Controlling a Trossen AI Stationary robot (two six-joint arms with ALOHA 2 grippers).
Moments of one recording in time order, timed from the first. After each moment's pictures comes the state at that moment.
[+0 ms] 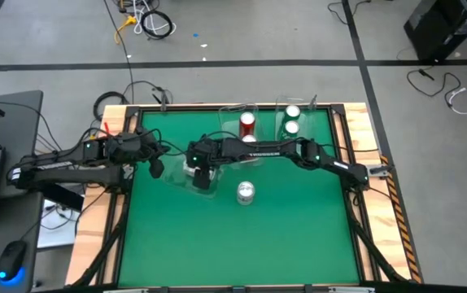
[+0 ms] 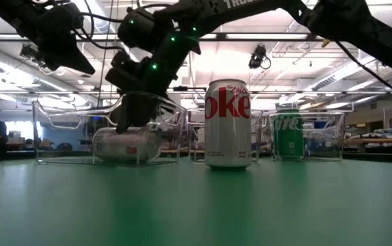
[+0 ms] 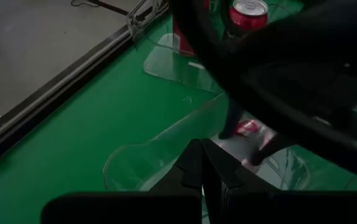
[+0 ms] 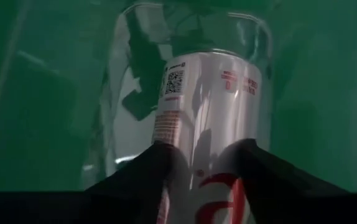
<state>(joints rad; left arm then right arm) 0.16 0.54 0.62 -0.66 -0.28 -0.26 -0.08 2.53 2.26 -0.79 0.03 0.14</state>
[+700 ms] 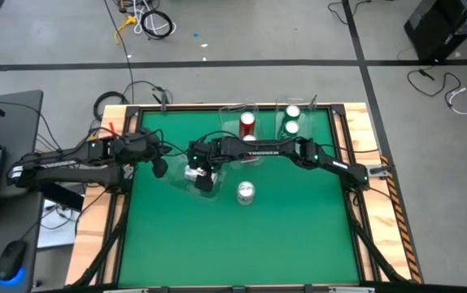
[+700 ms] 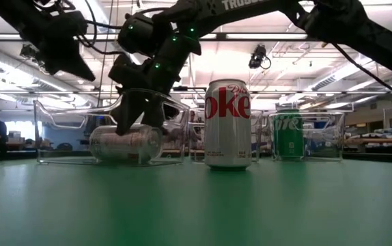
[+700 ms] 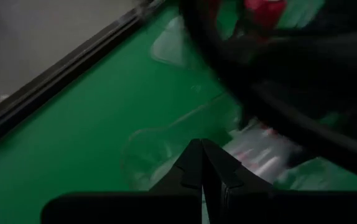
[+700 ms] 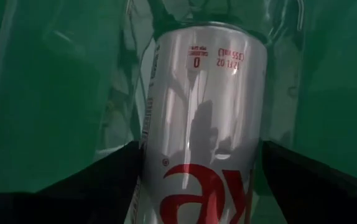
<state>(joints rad) 0.16 0.60 0.62 -0.67 -0.30 -0.31 -0.09 2.52 2.31 -0.90 -0.09 0.18</state>
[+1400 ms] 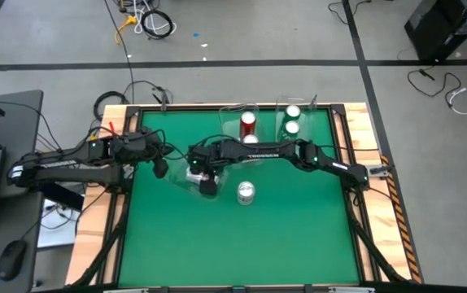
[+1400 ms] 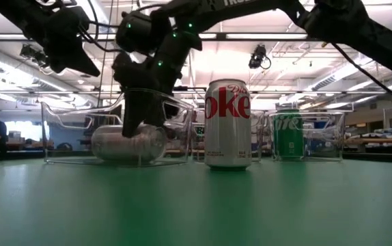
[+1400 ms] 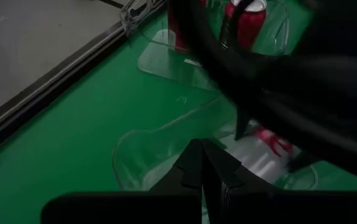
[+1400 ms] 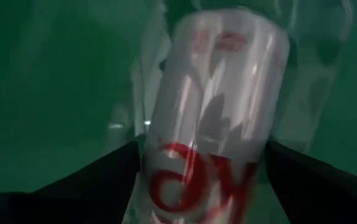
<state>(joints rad) 0.16 0.60 0.62 -0.62 -0.27 -0.28 -0.06 2.52 2.35 -0.98 -0.10 0.09</state>
